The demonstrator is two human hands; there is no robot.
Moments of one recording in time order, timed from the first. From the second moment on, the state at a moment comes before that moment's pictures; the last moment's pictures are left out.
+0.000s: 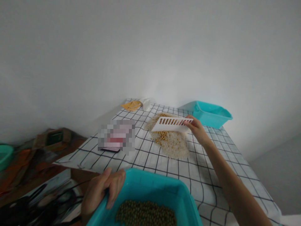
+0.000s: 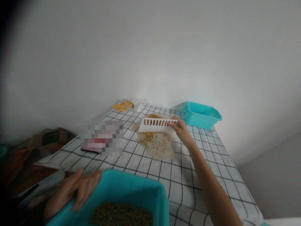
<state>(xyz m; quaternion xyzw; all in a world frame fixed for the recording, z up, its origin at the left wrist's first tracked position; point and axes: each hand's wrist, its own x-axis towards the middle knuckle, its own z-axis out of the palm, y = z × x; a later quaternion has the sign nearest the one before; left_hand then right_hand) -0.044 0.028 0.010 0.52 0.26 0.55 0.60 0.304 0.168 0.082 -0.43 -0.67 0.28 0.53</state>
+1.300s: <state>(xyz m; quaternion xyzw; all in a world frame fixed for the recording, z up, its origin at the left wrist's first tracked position) -0.052 0.040 0.011 0.62 0.15 0.52 0.57 0.223 0.222 0.075 -0.25 -0.72 0.44 0.47</state>
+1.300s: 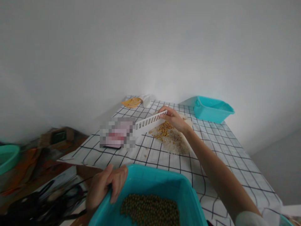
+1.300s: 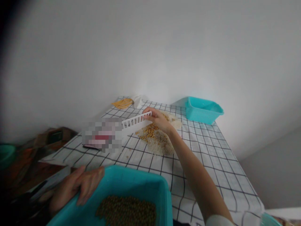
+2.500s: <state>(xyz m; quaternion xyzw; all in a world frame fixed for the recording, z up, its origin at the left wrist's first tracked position) -0.044 0.033 0.019 0.58 0.23 0.54 0.56 0.231 0.195 0.093 -0.20 -0.74 0.49 0.42</state>
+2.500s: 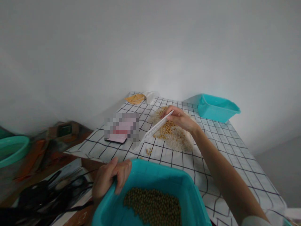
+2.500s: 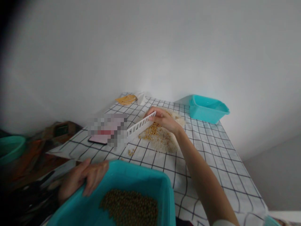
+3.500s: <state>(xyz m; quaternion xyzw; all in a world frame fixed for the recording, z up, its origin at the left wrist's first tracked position) -0.044 0.032 0.018 0.58 0.23 0.55 0.55 0.270 0.185 0.102 -0.22 -0.75 0.47 0.41</state>
